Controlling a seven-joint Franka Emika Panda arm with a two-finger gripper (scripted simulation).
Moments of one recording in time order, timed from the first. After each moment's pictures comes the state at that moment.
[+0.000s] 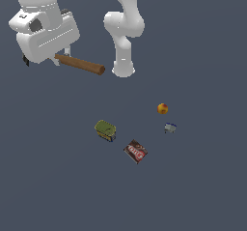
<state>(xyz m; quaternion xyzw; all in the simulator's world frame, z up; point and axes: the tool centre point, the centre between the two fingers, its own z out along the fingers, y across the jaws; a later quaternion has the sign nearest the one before) -0.115 -0.220 0.360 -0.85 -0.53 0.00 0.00</state>
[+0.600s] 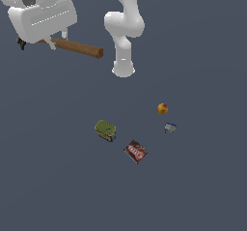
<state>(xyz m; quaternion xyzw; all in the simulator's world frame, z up) -0.137 -0.220 0.406 -0.85 -0.53 0.00 0.00</state>
